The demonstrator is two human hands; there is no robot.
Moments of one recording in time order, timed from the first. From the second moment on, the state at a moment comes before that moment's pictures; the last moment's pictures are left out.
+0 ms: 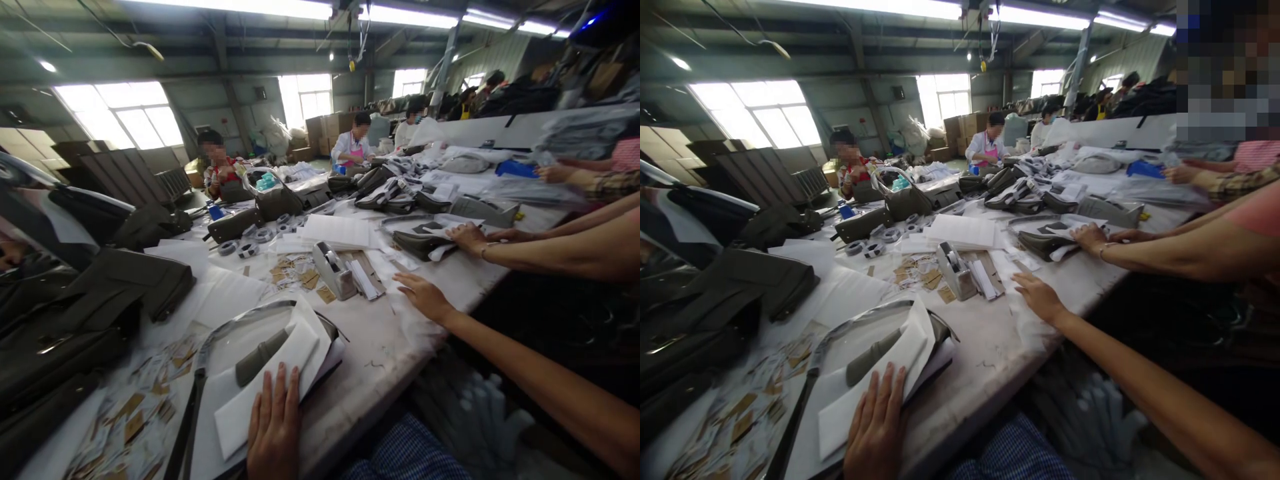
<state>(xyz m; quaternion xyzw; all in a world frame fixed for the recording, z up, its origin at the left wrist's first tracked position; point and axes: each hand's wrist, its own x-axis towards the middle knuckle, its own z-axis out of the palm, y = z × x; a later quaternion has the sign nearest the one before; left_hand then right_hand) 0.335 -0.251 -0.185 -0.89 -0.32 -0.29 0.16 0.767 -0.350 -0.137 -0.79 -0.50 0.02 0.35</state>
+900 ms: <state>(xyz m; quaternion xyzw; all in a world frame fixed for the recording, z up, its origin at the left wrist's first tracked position) 0.337 -0.254 -0.181 -0.88 -0.34 -0.29 0.13 0.791 -0.343 -0.121 -0.82 -0.46 -0.01 0.33</state>
